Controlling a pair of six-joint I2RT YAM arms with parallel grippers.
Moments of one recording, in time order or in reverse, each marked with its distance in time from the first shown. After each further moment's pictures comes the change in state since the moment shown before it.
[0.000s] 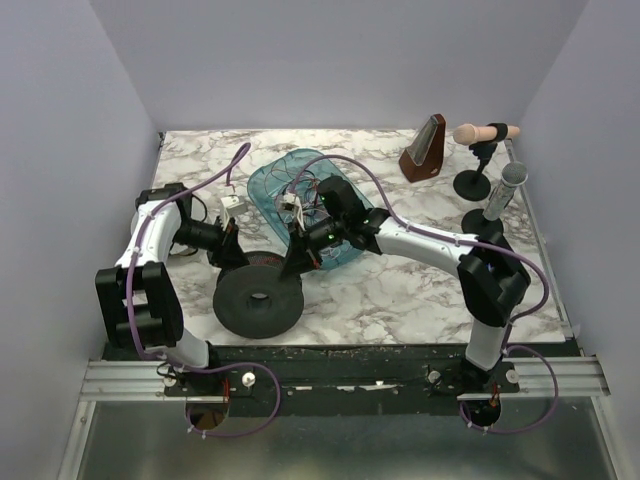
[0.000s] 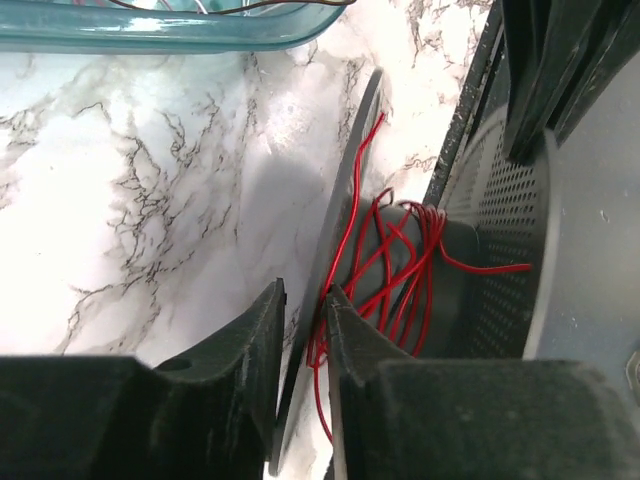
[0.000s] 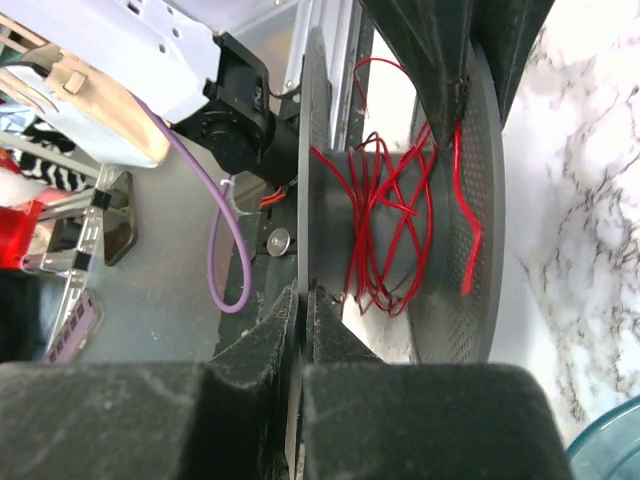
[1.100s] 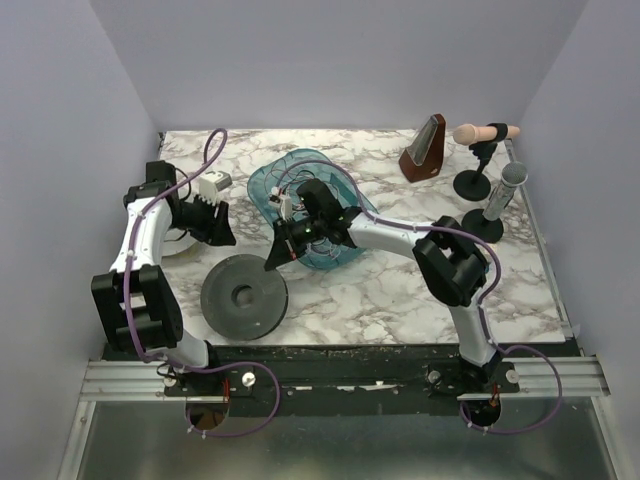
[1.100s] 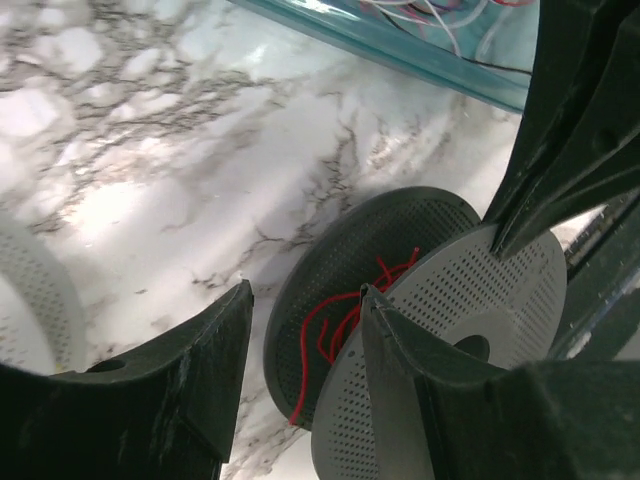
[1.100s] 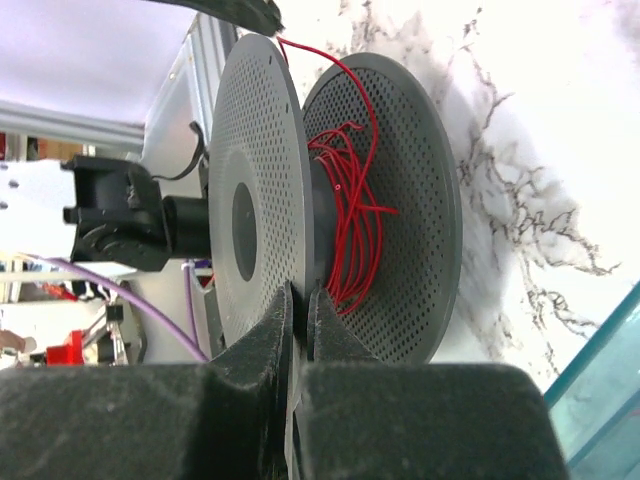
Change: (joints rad) left arm 0.055 -0.006 0.050 0.349 -0.224 -0.459; right arm -0.003 0.274 0.165 0.031 0.190 0.313
